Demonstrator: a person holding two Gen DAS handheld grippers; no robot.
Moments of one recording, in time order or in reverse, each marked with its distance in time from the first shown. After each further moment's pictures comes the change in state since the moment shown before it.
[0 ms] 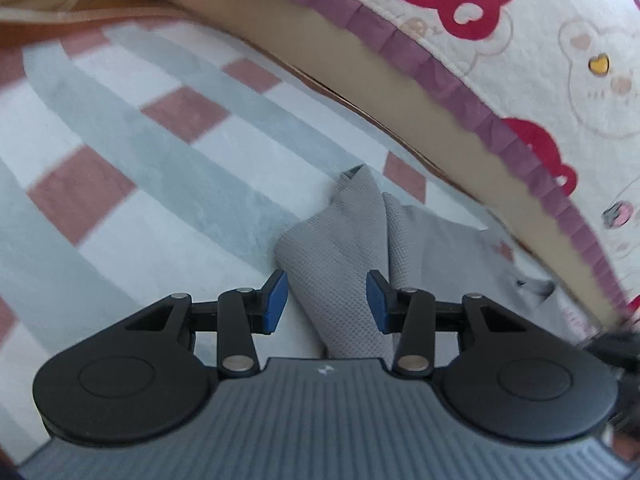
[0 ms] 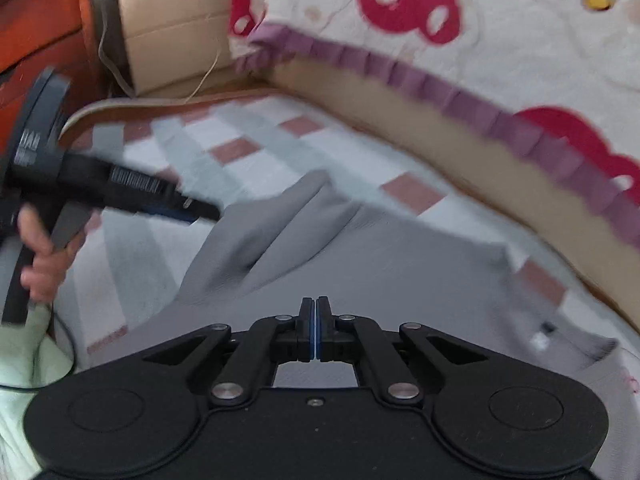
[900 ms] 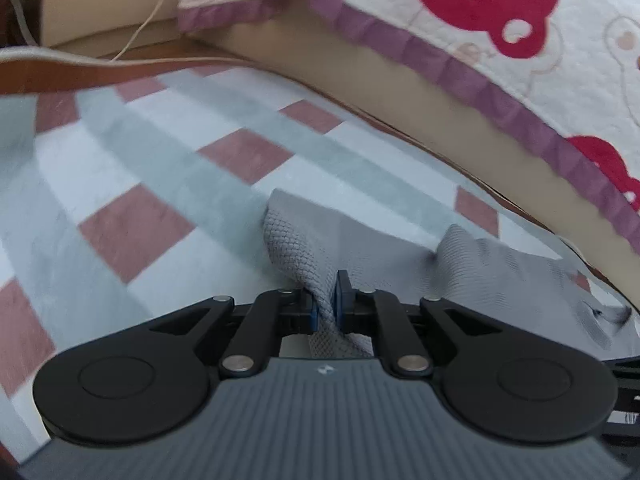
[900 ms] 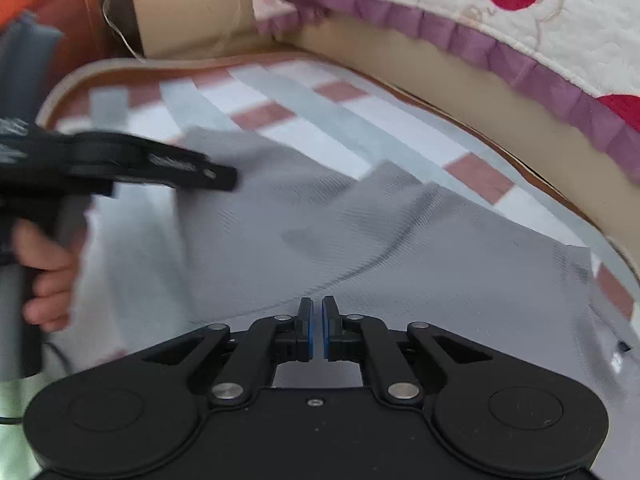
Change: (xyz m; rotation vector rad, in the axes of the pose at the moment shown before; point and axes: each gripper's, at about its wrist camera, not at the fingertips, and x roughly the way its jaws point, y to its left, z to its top) left arm 0.002 0.000 -0.004 0.062 -0.218 0.296; right arm 0.072 0.037 0.016 0.019 0.091 0.020
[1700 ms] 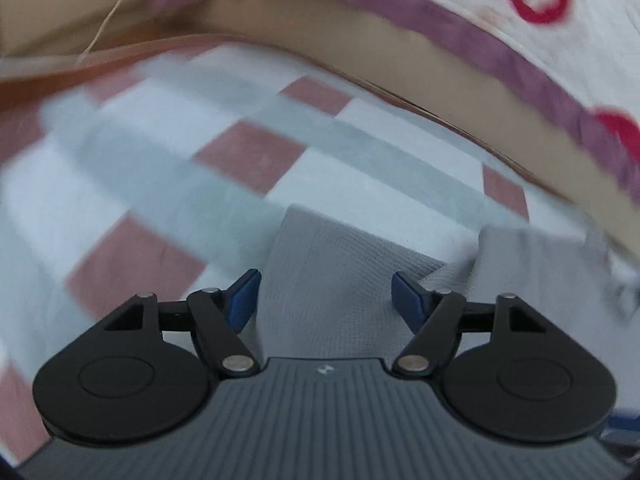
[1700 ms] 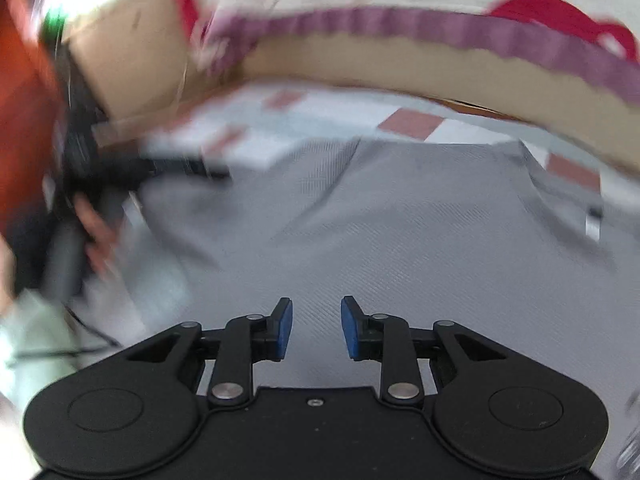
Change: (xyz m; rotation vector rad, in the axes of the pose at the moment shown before) left arm 0.049 0.027 0.032 0.179 0.078 -0.050; right arm -0.064 -0.055 -0.067 0.403 -0.135 0.125
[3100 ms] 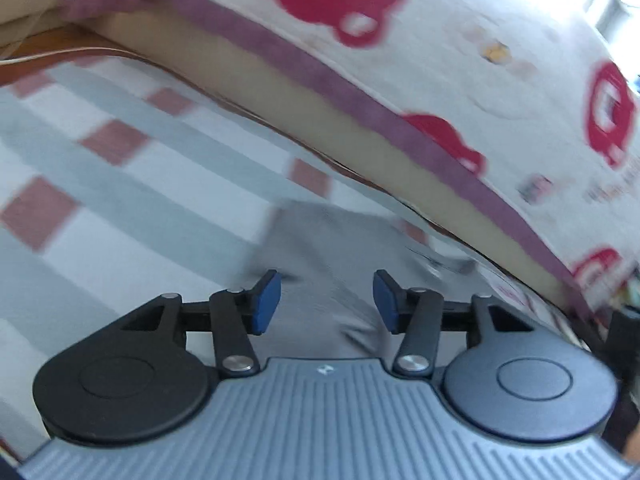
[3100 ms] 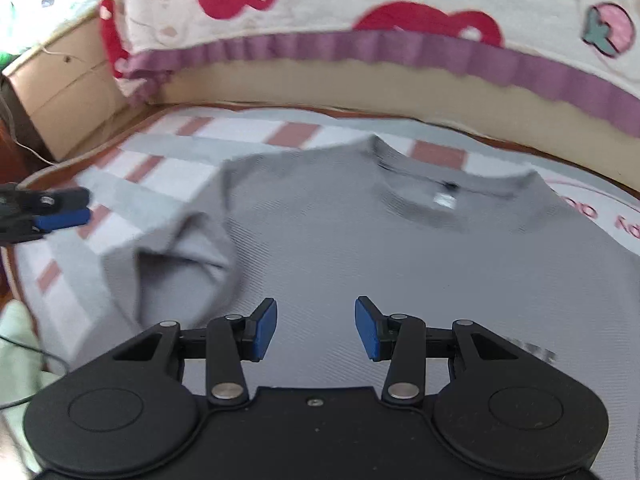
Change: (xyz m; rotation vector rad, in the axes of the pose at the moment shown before) left arm -0.114 -0.050 -0.026 -0.095 0.047 -0.406; right arm -0.061 -0.049 0.005 0.029 -0.010 -0.198
